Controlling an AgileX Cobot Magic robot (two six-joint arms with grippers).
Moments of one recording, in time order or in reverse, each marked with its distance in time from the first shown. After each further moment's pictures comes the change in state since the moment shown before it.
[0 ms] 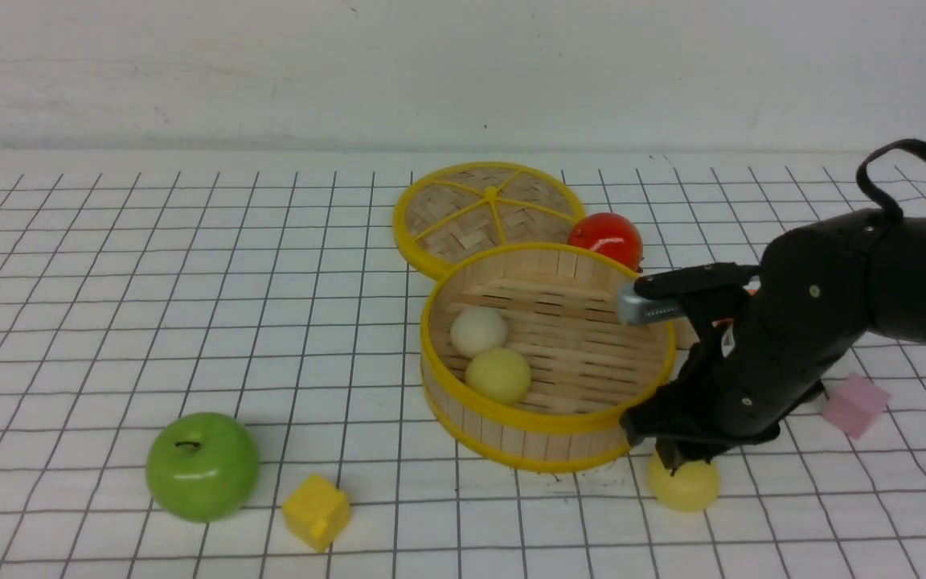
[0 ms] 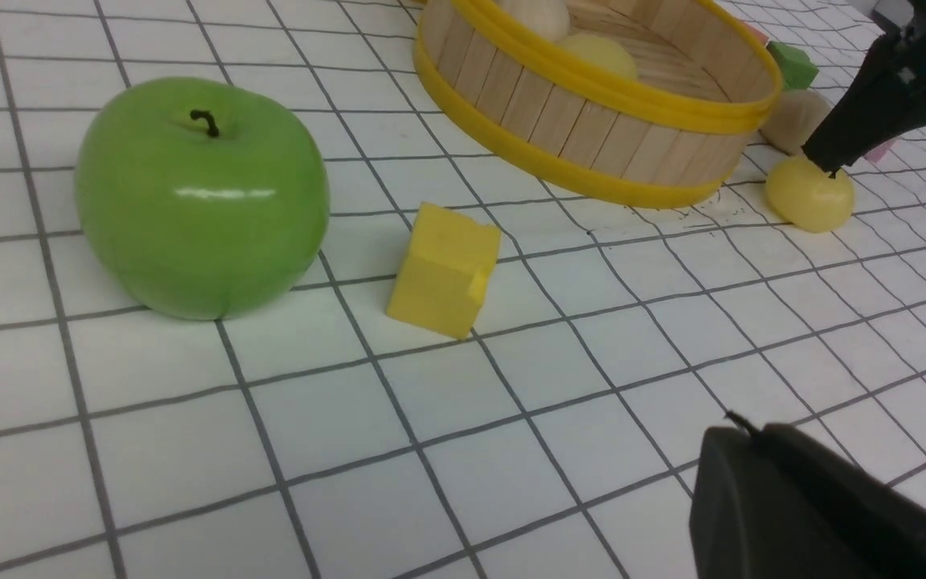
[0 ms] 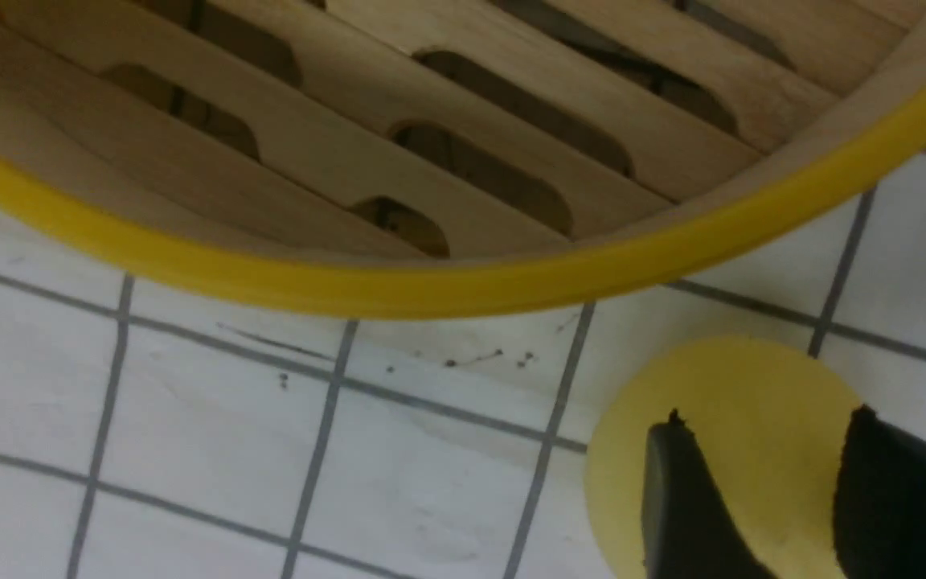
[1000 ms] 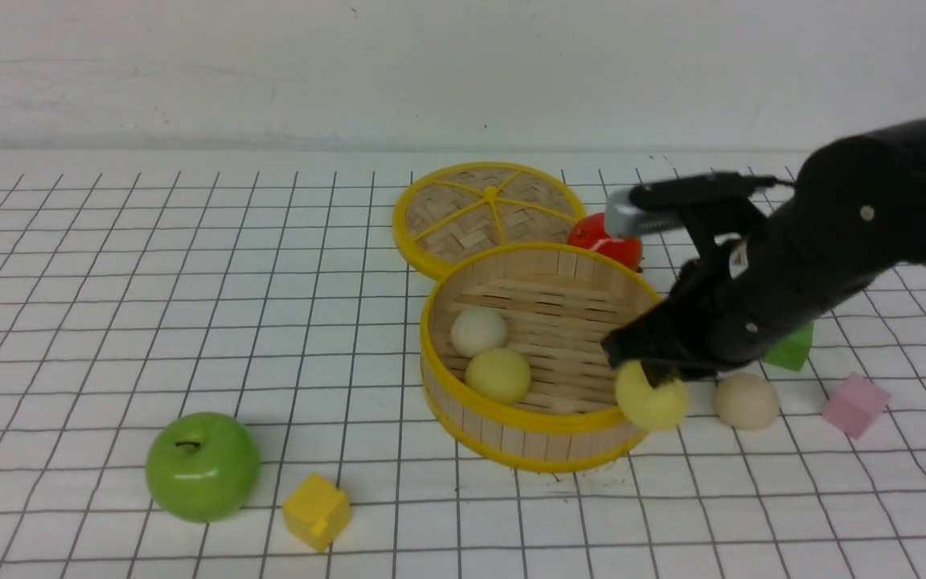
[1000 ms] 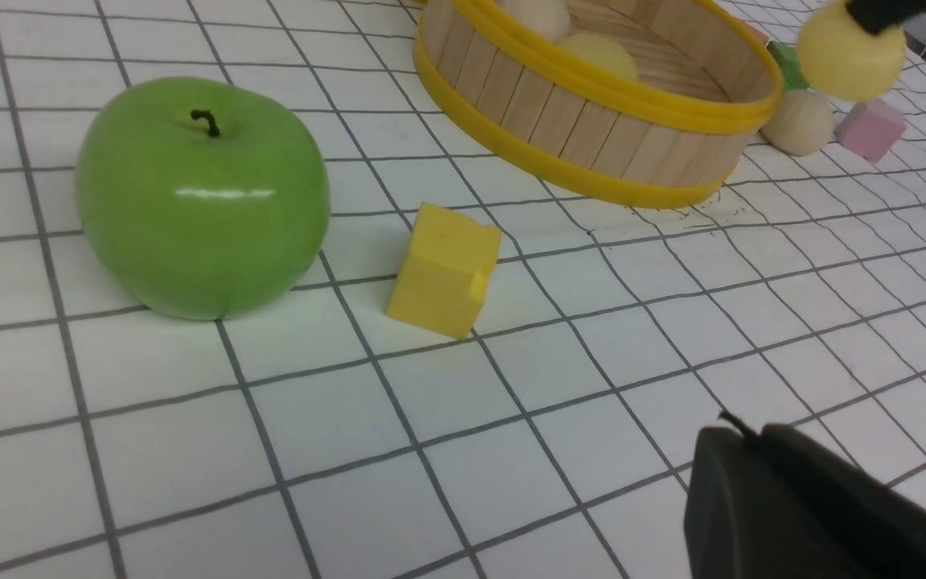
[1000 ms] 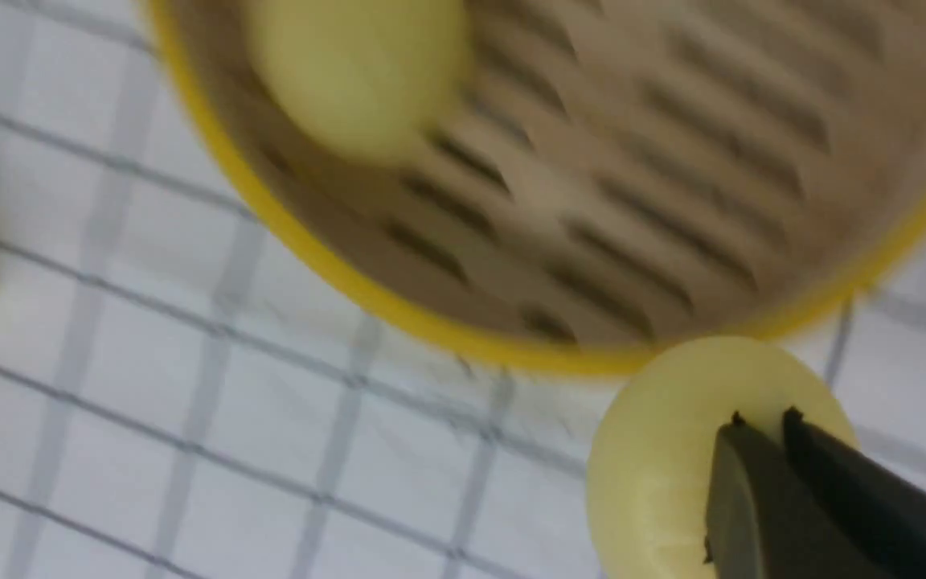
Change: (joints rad) right arm 0.061 -0.138 -0.140 0.040 0.036 -0.030; left arm 0.000 0.000 0.000 0.000 0.000 0.000
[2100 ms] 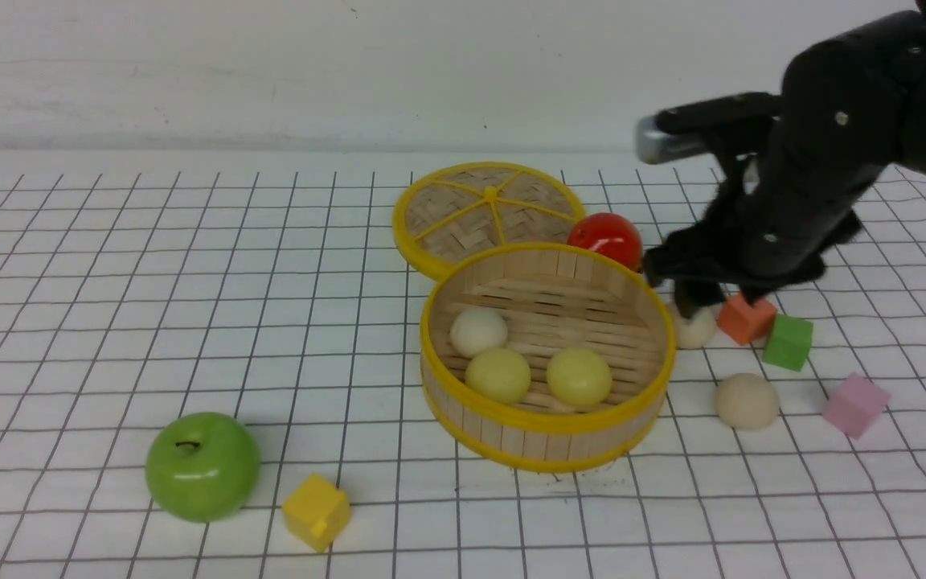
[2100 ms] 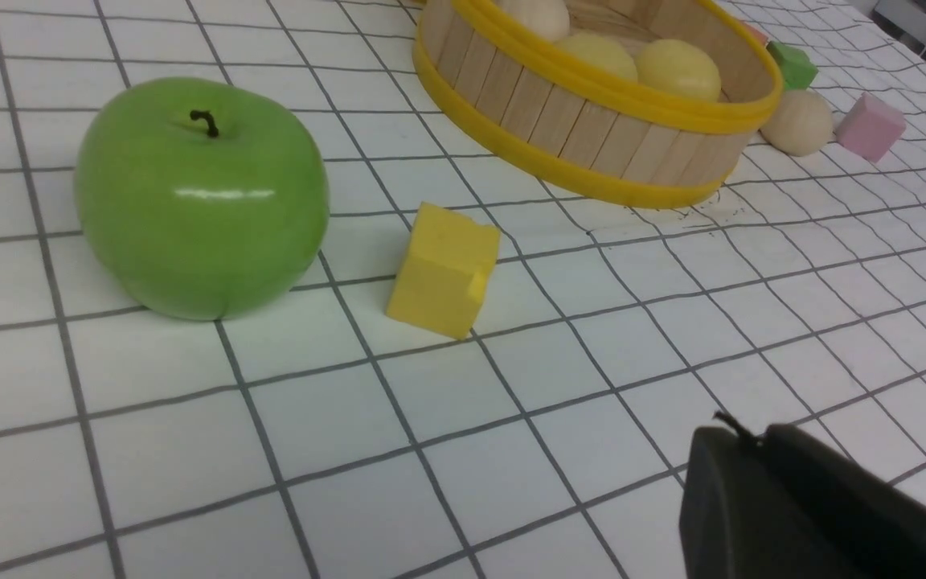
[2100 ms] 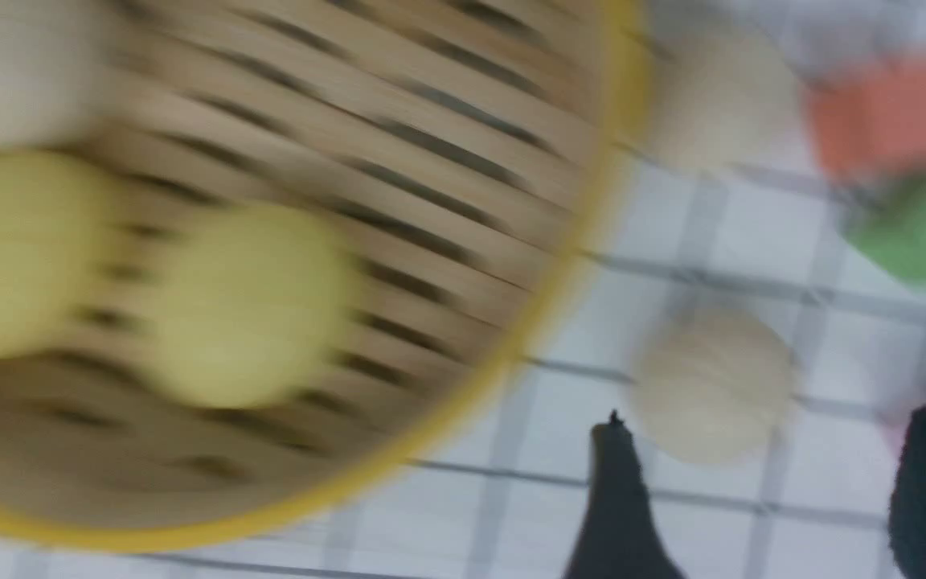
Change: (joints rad) right arm -0.146 0.142 -0.217 -0.222 0.270 0.157; left arm 0.000 0.000 0.000 0.000 0.000 0.000
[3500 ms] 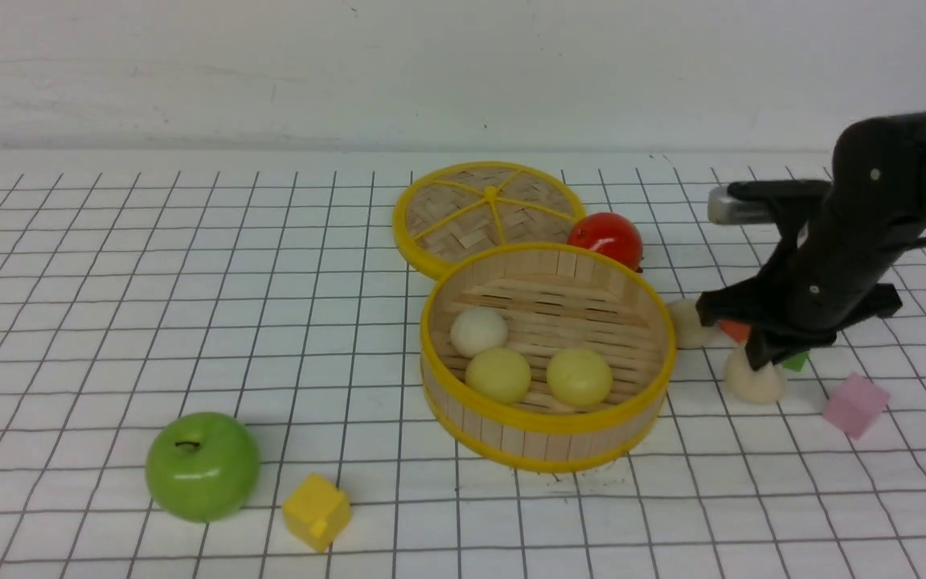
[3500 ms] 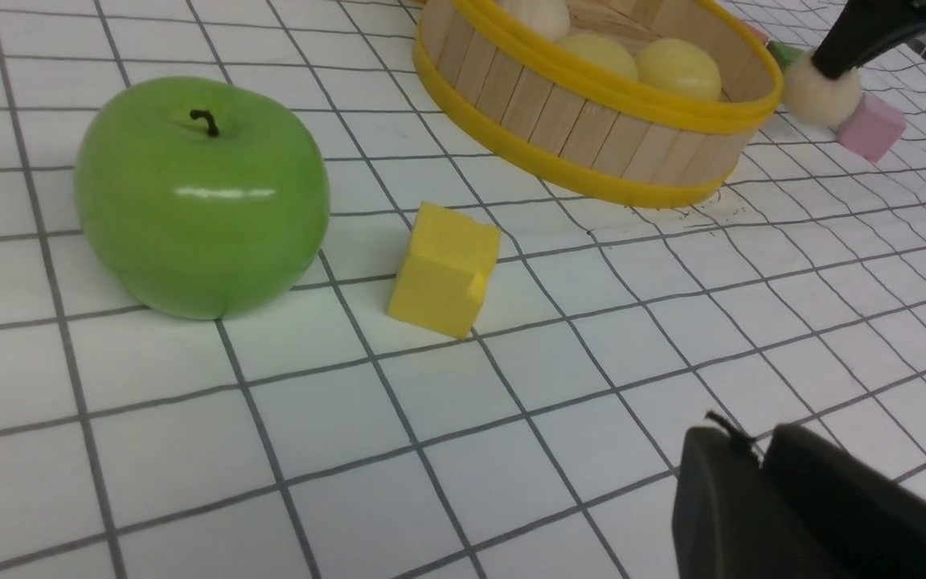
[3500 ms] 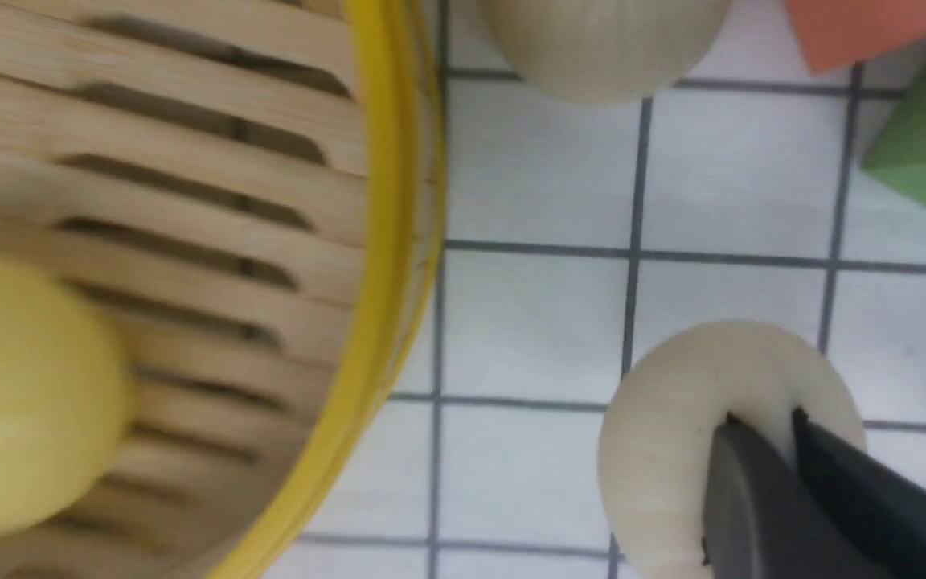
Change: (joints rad) right arm -0.124 0.056 0.077 0.163 -0.134 -0.117; left arm 0.000 0.000 0.000 0.000 0.000 0.000
